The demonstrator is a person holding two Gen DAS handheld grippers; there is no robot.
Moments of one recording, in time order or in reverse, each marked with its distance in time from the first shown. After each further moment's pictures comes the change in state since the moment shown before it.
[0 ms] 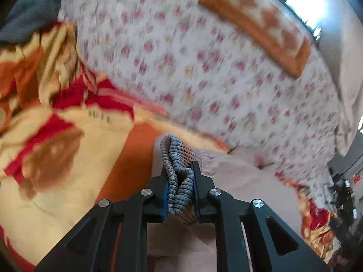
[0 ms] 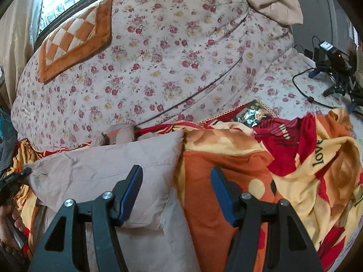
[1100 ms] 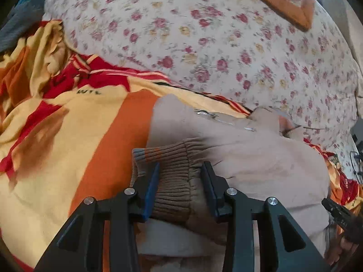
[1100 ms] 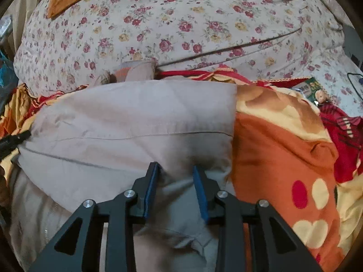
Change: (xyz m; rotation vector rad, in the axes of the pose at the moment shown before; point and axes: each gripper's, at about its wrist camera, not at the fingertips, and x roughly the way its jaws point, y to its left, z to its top) left arm 0.033 -0.028 -0.029 0.157 0.076 0.122; right arm 0.114 0.035 -0.042 -0.184 0.228 0.044
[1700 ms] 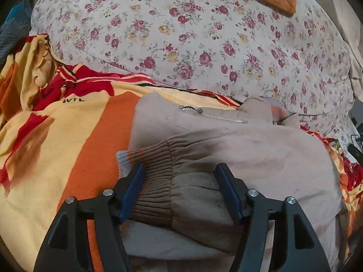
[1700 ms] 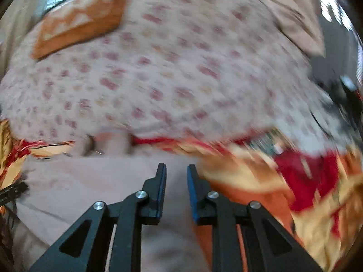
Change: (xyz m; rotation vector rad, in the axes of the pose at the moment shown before) left arm 0.010 -0.019 -0.006 0.099 -0.009 0.015; right arm -0.036 0.021 0.057 -0.027 -0.273 -0.129
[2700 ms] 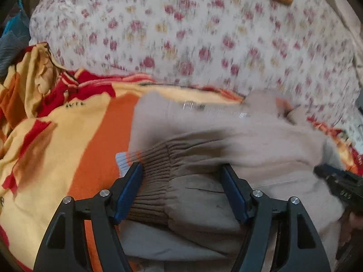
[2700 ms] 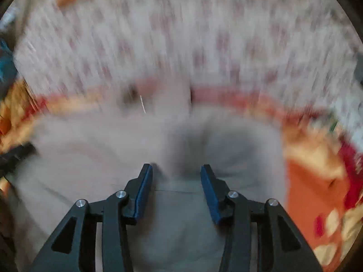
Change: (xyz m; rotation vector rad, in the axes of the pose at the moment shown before) left arm 0.005 -0.013 0.000 0.054 0.017 0.074; right arm 0.067 0.057 -0.042 -0.060 0.263 0.136
